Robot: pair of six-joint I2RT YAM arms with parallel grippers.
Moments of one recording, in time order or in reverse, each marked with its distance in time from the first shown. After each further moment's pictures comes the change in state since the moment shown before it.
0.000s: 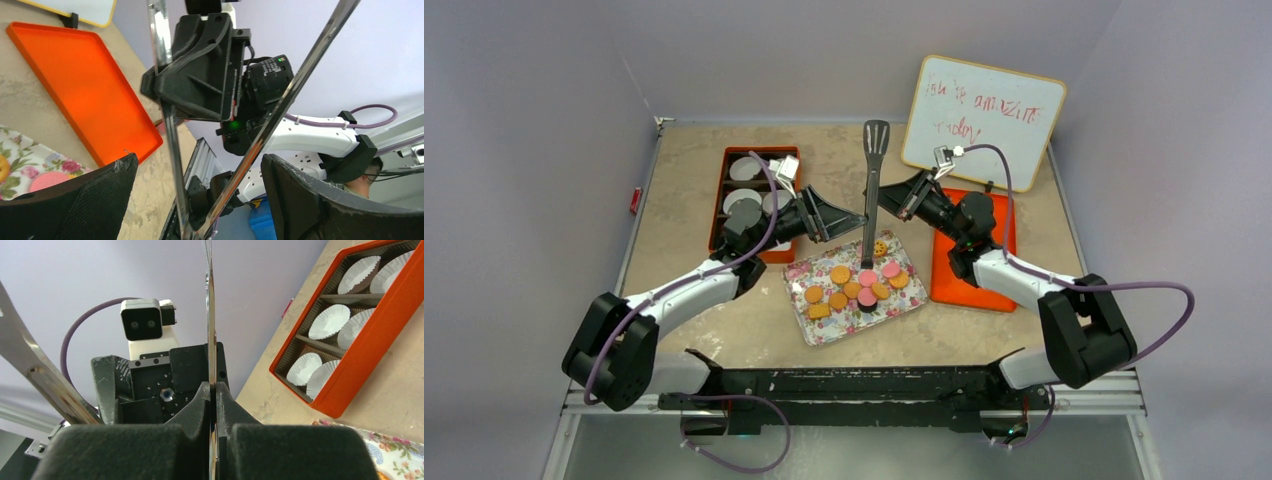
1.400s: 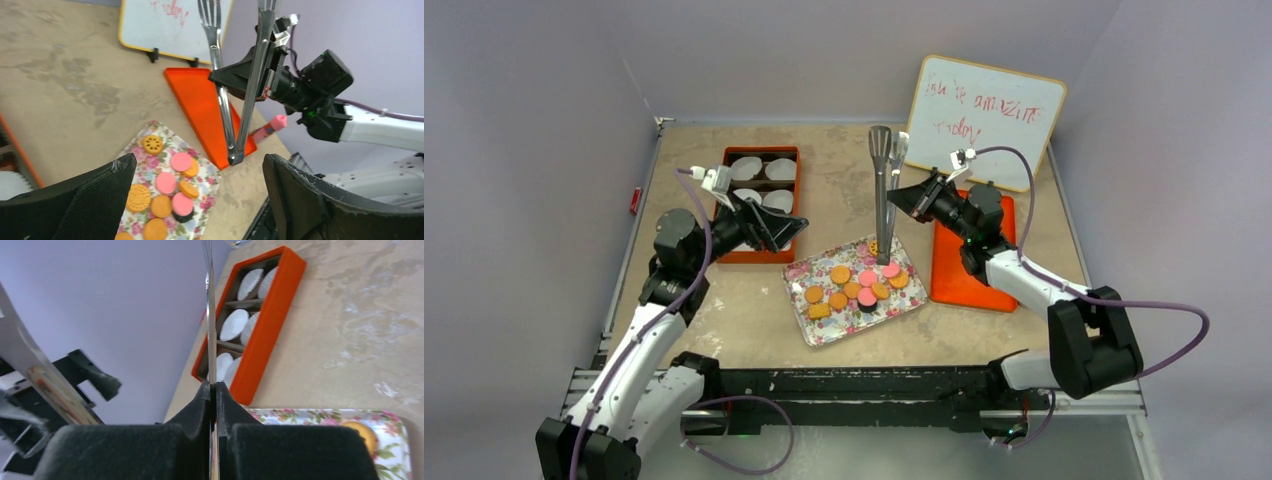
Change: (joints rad) left arm 0.303 -0.521 -0.020 -0.650 -0.015 0.459; right arm -0.100 -0.066 -0.003 -0.348 0.105 -0.274
